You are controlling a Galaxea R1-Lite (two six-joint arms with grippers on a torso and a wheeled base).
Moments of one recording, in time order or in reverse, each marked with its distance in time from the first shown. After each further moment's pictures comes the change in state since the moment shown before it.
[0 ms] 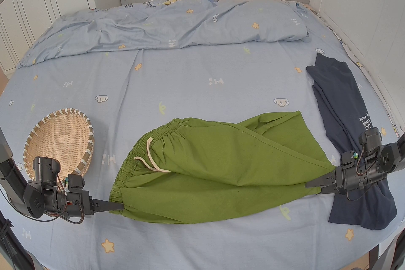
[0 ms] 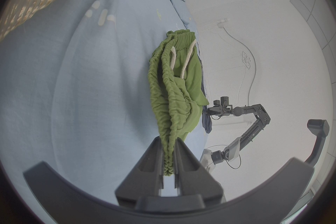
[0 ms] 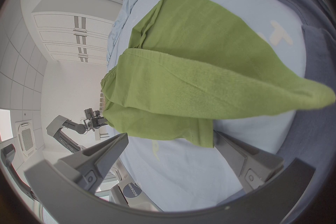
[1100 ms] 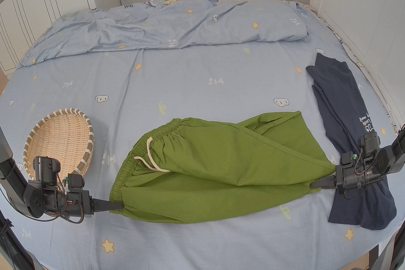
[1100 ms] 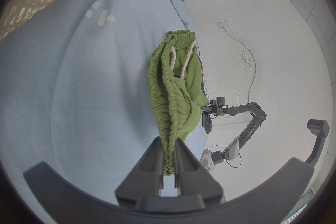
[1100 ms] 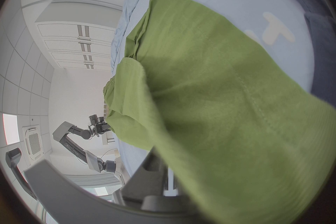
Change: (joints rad) left arm 0.001 0.002 -0.003 0.000 0.000 0.000; right arm -0.065 0.109 -0.012 -0.102 0.092 0.012
